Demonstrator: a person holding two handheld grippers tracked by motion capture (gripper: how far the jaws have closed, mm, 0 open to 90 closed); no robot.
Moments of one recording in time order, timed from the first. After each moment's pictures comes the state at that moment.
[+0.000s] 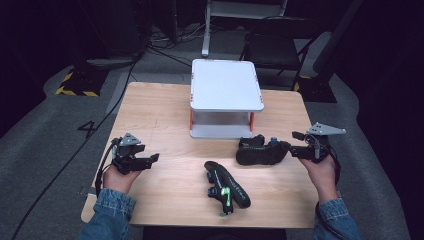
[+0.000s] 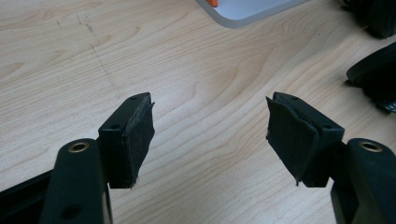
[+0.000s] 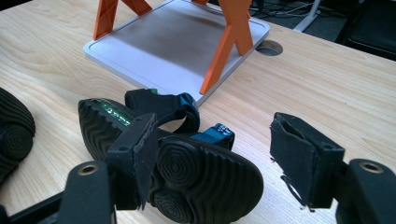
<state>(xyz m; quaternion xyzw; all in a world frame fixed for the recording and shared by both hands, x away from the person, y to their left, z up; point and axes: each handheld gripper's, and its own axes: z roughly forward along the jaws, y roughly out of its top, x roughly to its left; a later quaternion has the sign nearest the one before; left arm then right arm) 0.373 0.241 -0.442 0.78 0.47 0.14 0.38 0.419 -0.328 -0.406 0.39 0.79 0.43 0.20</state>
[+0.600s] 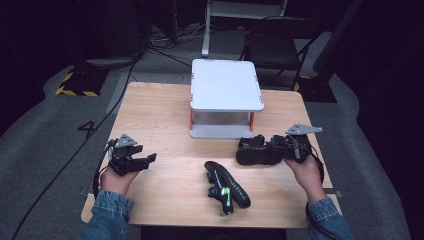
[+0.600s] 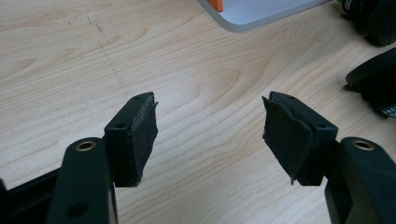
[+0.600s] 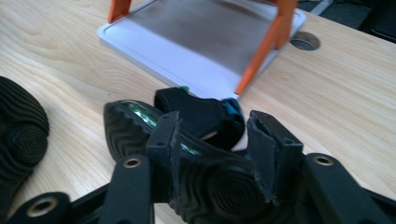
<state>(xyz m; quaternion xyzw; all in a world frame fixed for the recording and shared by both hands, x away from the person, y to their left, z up) 0.364 0.248 -0.442 0.78 0.47 0.15 0.39 0.423 -0.274 -0.413 0.37 0.82 0.40 0.19</state>
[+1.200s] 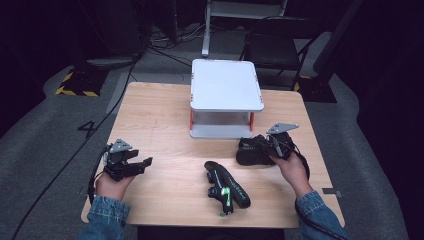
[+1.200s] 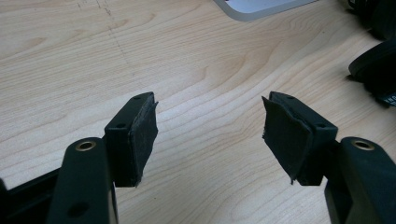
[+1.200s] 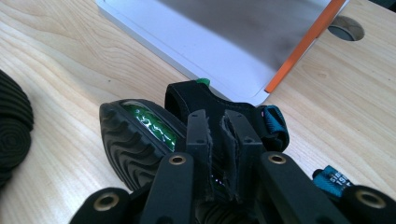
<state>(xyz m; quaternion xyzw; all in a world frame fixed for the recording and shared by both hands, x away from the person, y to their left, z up) 0.354 0.256 -0.448 0.77 0.48 0.14 0.39 0.441 -0.238 -0.432 0.35 0.85 0.35 0.18</state>
